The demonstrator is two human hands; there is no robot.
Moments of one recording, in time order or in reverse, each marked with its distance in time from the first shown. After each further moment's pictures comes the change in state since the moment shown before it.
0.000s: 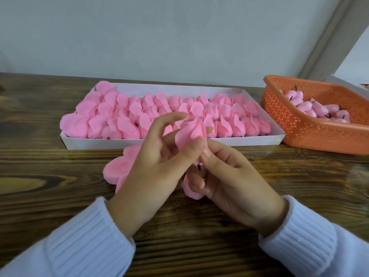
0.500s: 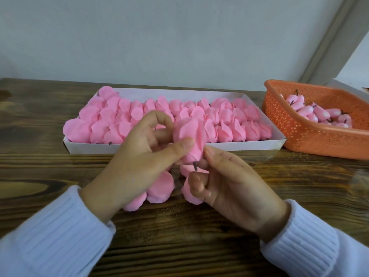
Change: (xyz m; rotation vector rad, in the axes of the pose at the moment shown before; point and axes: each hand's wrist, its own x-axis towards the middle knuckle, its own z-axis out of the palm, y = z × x) left_hand 0.015 0.021 -0.019 0.222 -0.014 0.012; right_hand 0.003 -0.004 -0.005 0.217 -0.023 0.105
